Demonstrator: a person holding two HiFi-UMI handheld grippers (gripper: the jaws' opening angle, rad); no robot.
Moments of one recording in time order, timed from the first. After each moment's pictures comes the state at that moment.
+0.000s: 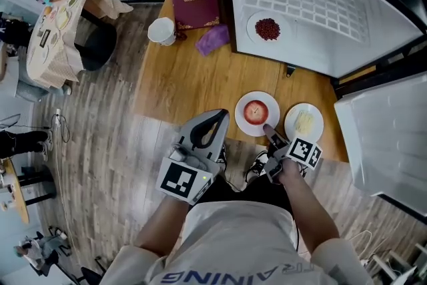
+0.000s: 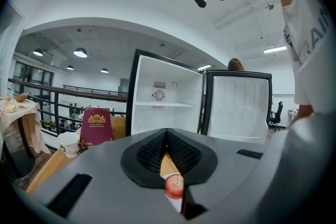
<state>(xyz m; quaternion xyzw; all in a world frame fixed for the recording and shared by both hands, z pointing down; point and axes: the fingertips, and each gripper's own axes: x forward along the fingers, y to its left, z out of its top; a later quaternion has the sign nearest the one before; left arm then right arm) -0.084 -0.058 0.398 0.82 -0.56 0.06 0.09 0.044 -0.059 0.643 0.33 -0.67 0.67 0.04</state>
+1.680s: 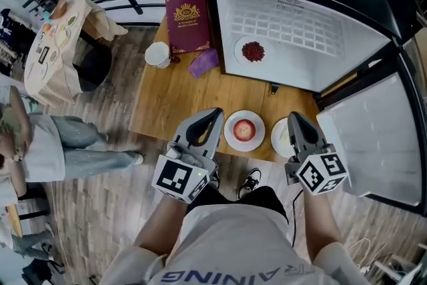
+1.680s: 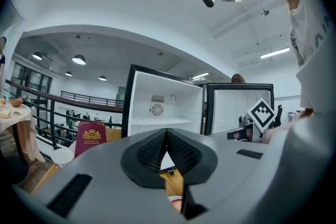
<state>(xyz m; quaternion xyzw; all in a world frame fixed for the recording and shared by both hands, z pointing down) -0.078 -0.082 0.350 0.83 -0.55 0.02 0.06 0.090 -0.130 0.414 0.40 -0.89 0.23 0.05</state>
